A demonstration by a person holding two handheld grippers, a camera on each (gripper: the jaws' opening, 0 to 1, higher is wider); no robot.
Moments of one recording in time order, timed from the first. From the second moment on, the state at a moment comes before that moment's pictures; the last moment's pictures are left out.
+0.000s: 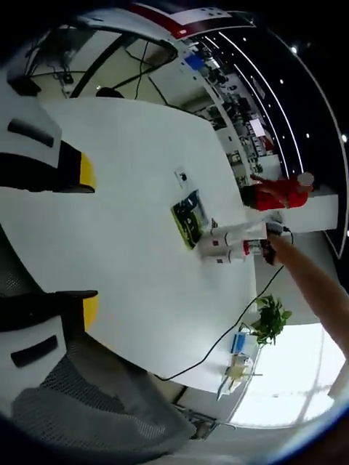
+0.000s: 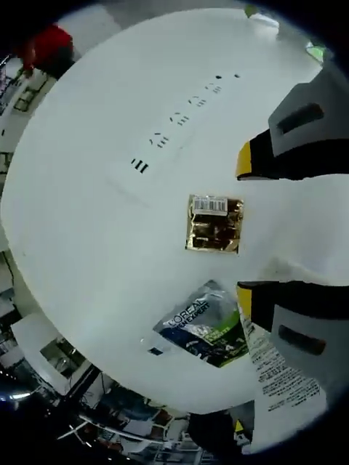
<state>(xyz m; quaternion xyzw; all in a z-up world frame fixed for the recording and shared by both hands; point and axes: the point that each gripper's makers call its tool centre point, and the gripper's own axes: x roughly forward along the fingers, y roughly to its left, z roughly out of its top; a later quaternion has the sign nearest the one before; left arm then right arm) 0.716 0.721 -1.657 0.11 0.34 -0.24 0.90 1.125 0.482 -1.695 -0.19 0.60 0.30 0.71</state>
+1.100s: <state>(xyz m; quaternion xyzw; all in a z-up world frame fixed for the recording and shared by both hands) 0.709 0.725 -1.668 0.13 0.37 -0.24 0.89 1.140 0.493 -1.728 -0.26 0.59 0.30 0.70</state>
